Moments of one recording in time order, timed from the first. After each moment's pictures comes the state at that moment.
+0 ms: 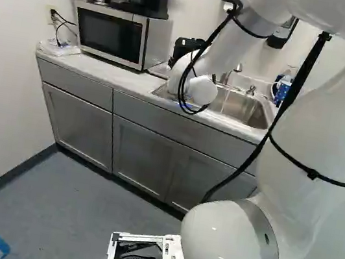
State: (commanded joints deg) arm 7.2 -3.2 -39.1 -0.4 54.5 0.0
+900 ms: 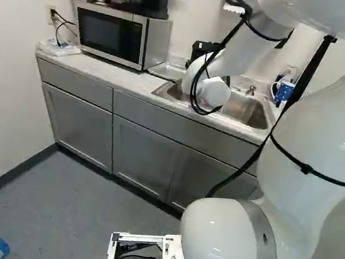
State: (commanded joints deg) arm -0.6 -3.2 -39.1 -0.4 54.5 0.0
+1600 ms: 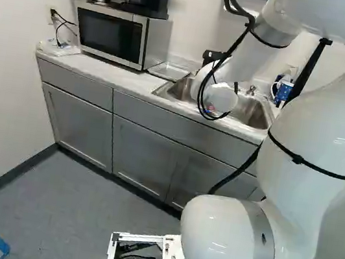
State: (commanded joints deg) arm -5.7 -5.9 -38.2 0.4 54.0 0.0
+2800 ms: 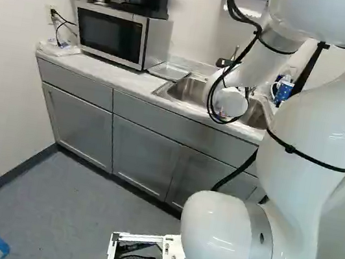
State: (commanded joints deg) arm -13.2 -8.1 -38.9 1.1 52.0 0.0
